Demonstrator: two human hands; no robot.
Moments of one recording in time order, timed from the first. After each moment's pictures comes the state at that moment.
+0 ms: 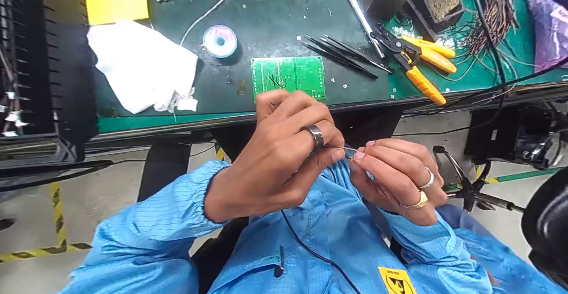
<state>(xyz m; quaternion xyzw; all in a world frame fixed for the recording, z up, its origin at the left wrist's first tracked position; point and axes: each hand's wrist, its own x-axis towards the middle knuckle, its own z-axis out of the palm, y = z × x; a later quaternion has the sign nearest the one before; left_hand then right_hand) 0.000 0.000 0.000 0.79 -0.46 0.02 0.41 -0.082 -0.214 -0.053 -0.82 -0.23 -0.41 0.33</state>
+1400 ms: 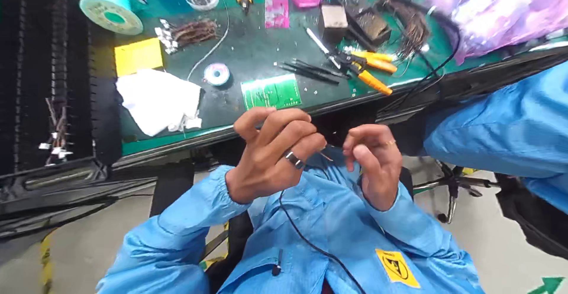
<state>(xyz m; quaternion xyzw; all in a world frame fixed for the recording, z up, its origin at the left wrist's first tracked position) -0.020 -0.007 -0.007 0.74 -0.51 0.30 0.31 -0.125 -0.205 -0.036 -0.68 -0.02 -0.20 0.71</state>
